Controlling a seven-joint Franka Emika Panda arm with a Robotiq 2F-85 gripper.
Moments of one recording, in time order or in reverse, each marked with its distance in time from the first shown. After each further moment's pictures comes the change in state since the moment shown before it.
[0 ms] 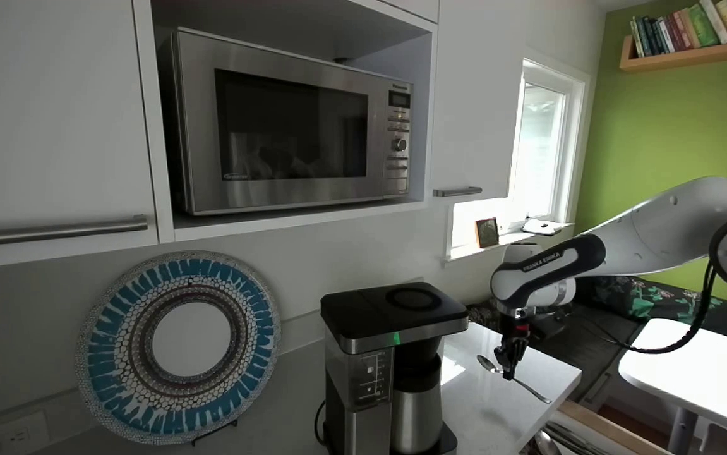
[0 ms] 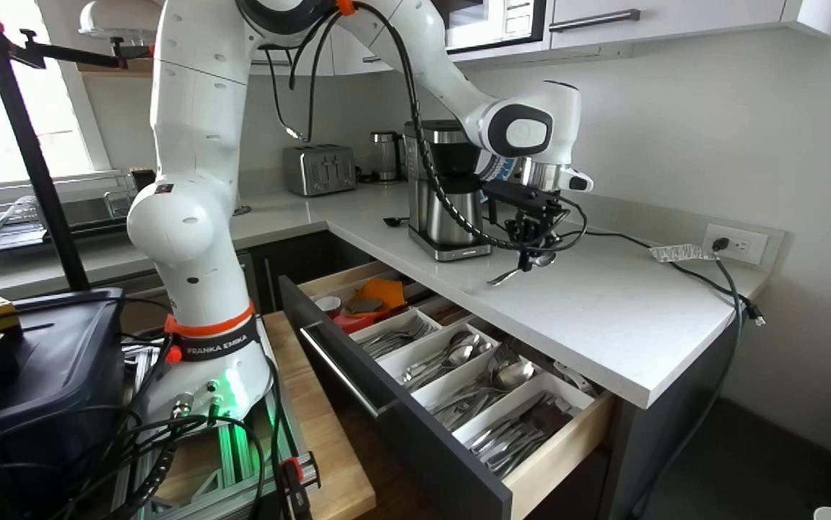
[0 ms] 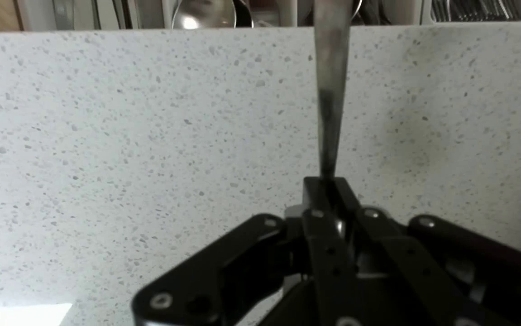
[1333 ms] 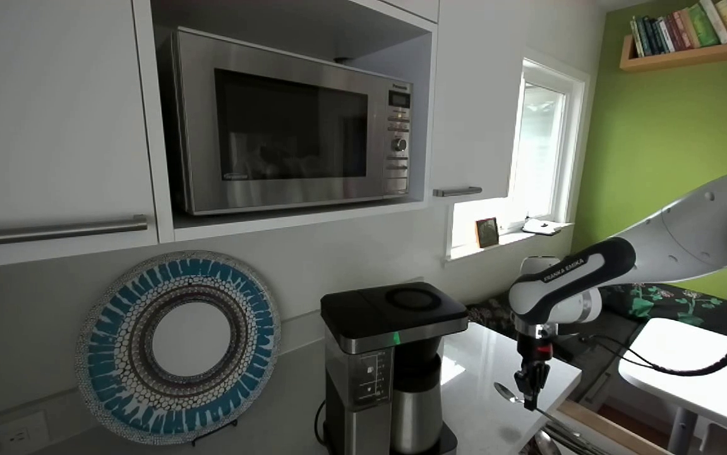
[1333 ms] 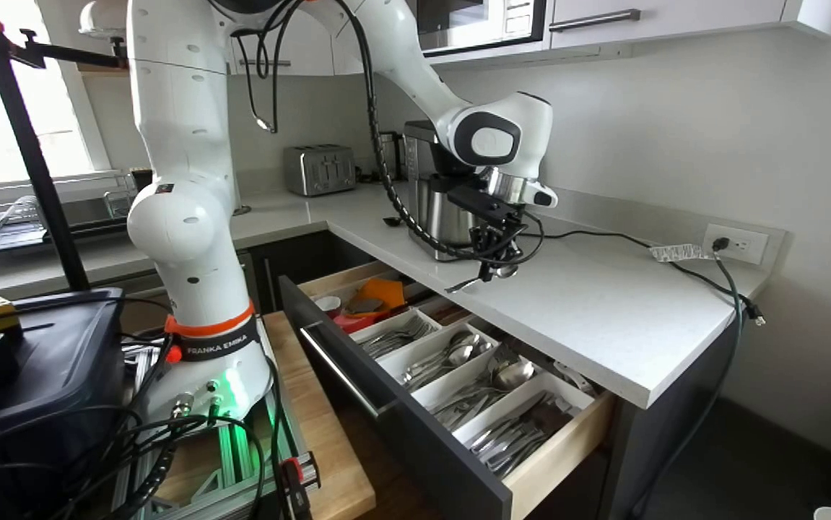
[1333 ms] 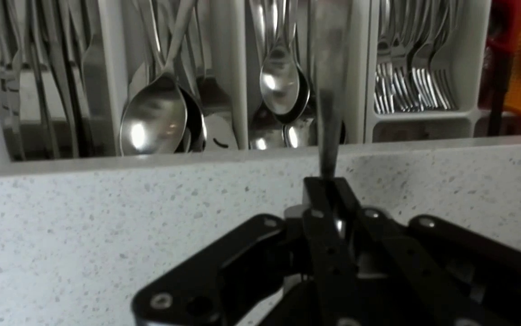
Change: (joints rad) arm 0.005 -0.138 -0.001 -0.232 0.046 -0.006 -0.026
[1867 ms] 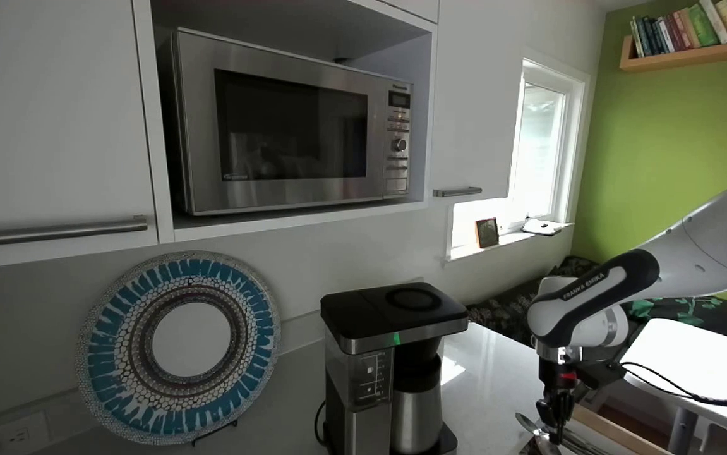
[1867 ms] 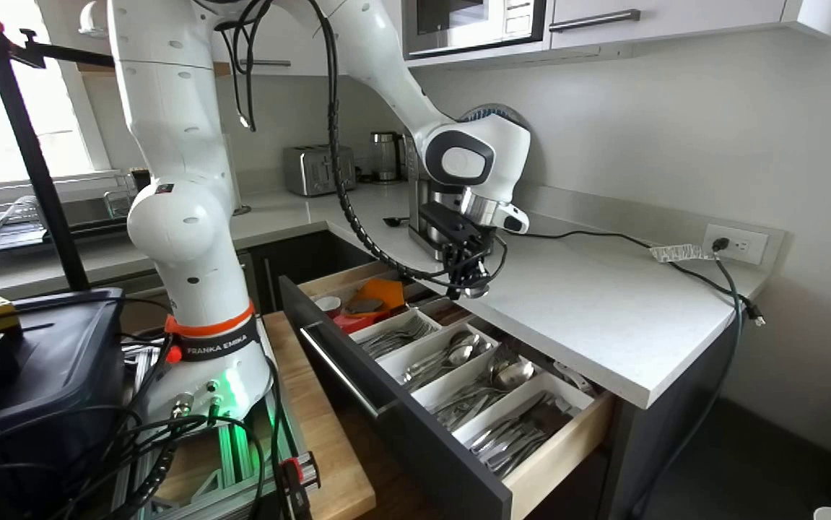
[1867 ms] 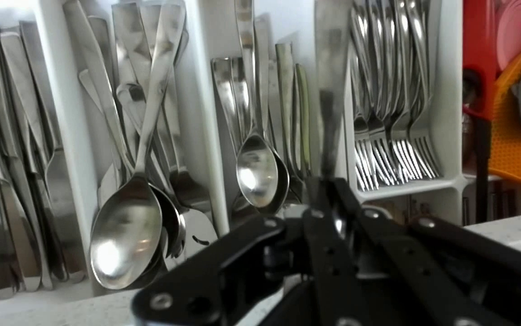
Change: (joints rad) arm 0.001 -0.078 -0.020 -0.191 0.028 0.029 0.019
